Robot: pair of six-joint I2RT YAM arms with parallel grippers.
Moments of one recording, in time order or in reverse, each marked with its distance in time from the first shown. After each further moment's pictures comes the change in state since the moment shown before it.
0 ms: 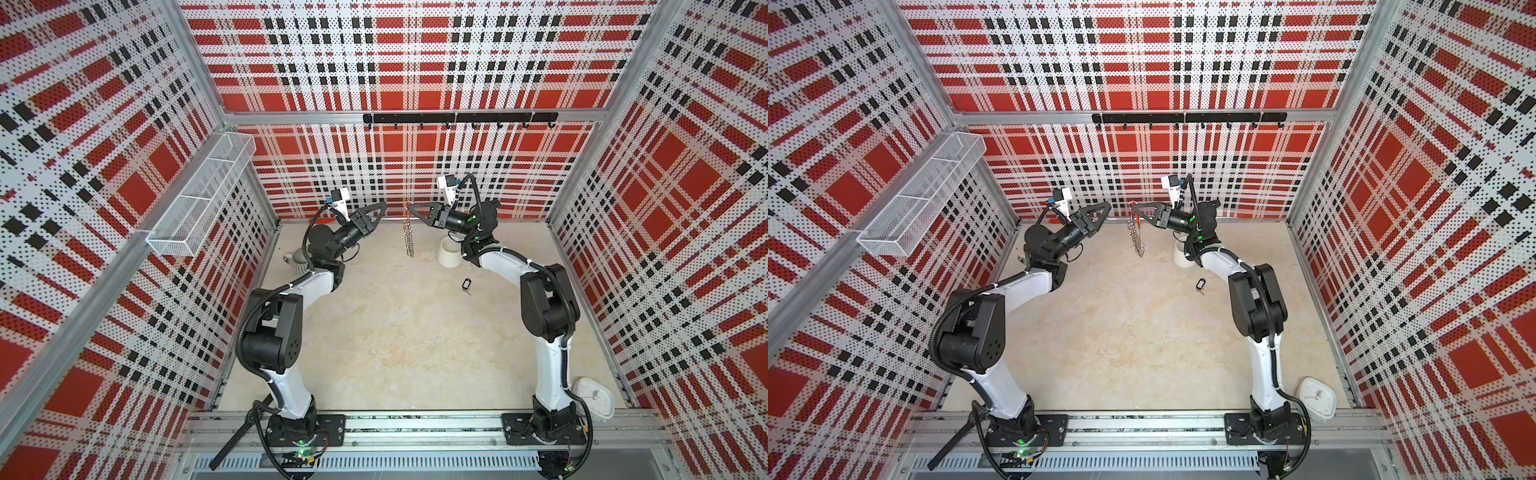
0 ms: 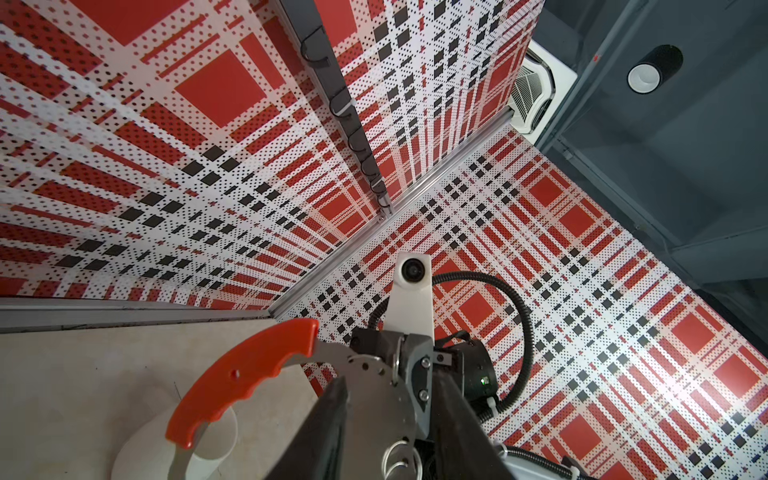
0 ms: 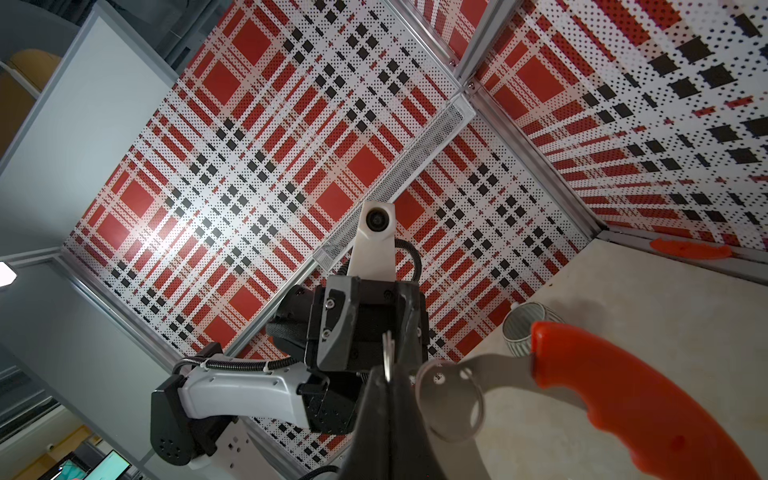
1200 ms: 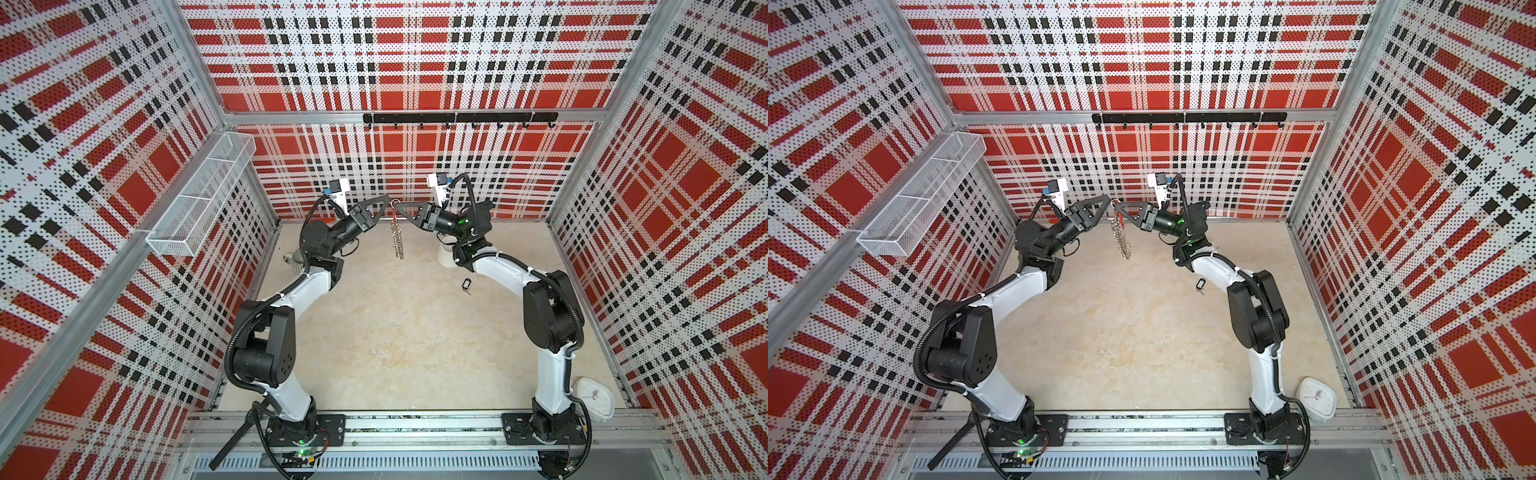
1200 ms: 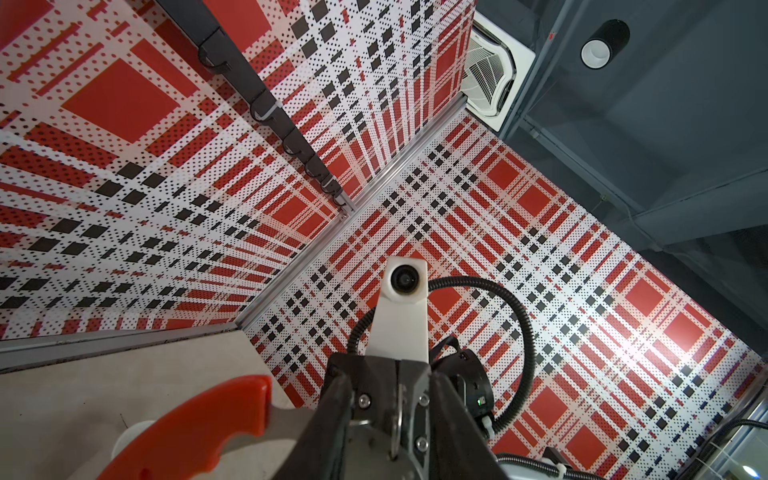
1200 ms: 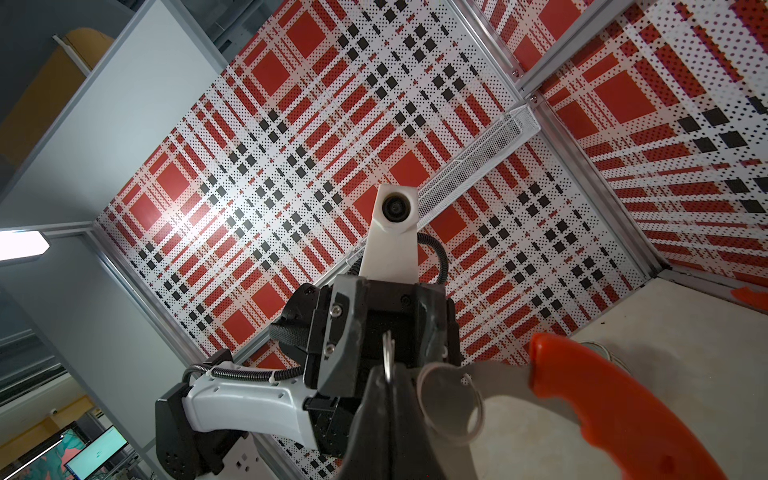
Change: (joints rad) left arm -0.024 -0.090 0.039 -0.035 0.051 0.005; right arm 0.112 -0.081 -0.029 0.016 0.084 -0.040
